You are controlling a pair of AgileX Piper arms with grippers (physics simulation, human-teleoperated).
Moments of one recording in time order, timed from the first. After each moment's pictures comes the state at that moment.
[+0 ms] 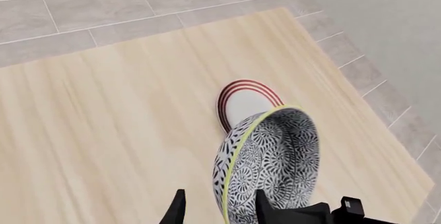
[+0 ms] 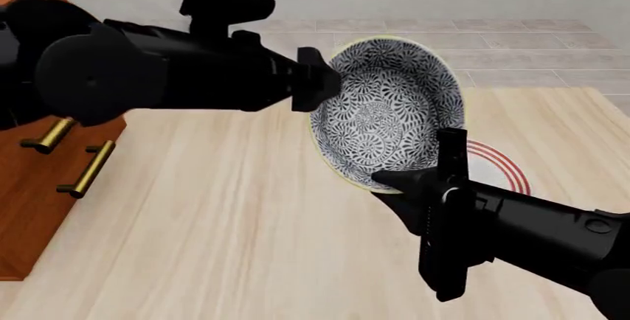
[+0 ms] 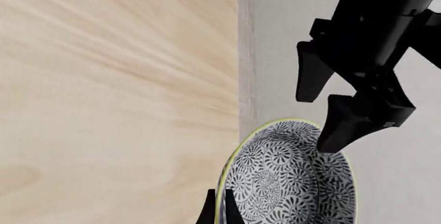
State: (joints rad) left arm -0.77 1.34 -1.11 0.35 -0.37; right arm 0.78 1.03 -0.44 -0.14 -1.26
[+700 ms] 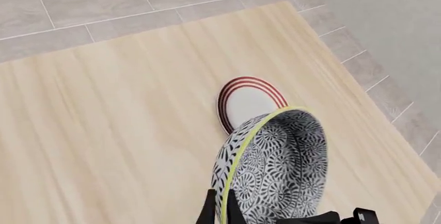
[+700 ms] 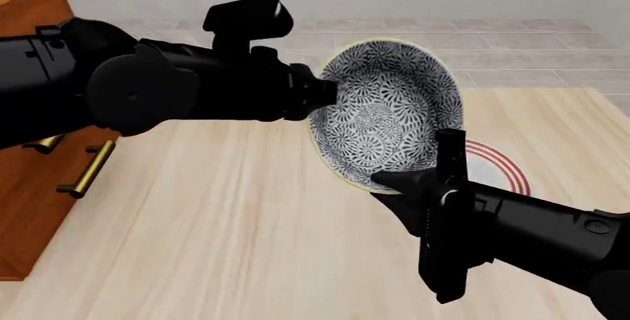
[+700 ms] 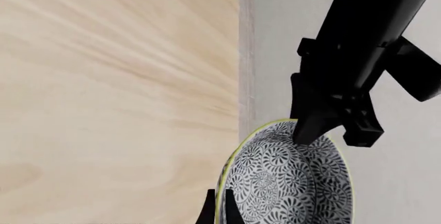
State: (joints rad) left arm -0.77 1.40 -1.10 0.30 -0.36; right arm 0.78 1.03 -0.44 -0.14 -1.26
